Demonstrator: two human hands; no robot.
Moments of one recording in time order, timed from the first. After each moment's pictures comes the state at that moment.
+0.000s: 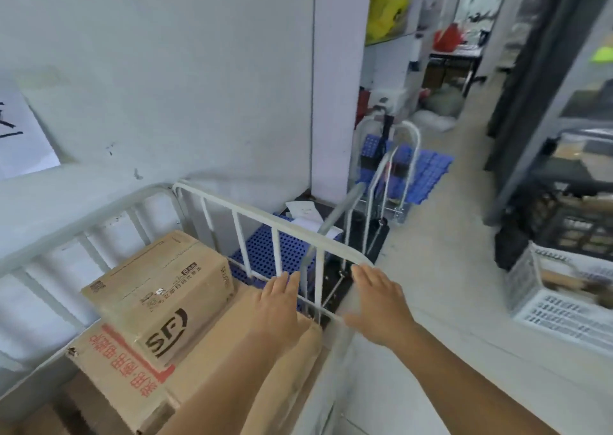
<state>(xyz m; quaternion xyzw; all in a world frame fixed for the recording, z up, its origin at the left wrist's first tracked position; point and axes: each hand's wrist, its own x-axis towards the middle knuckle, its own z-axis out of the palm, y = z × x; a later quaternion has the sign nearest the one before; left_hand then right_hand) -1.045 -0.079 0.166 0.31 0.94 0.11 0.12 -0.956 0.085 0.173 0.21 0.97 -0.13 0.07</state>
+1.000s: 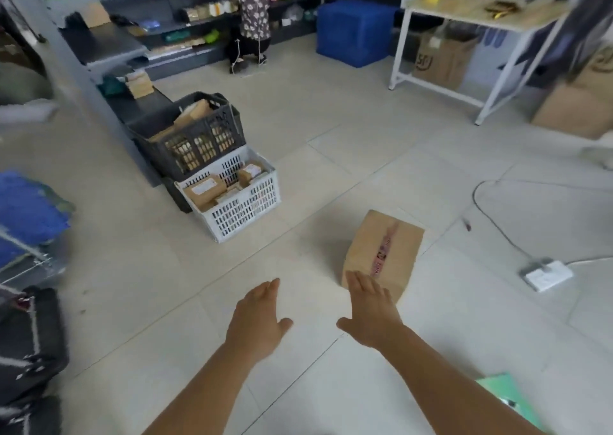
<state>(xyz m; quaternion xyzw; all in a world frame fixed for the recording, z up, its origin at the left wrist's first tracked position) -0.603 0.347 0.104 0.75 0.62 -0.03 0.24 -0.397 0.326 0.083 0.71 0.67 -0.22 0.03</state>
